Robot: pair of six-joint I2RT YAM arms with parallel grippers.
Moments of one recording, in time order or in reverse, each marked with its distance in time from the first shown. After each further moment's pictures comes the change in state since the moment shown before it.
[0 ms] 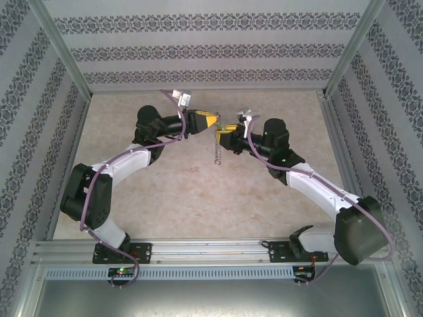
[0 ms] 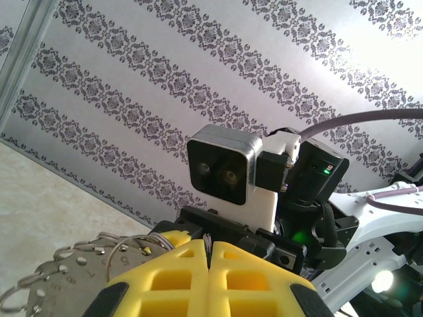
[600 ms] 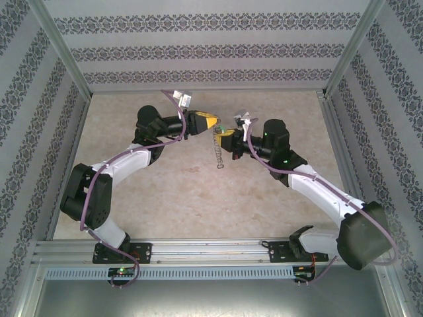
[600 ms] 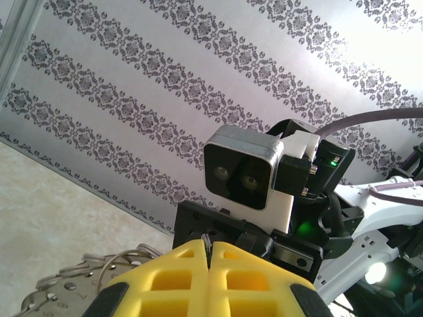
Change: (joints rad) left arm 0.000 0.000 0.000 0.000 0.032 0.003; right arm 0.012 -0.050 0.008 -0.111 -0.026 -0.059
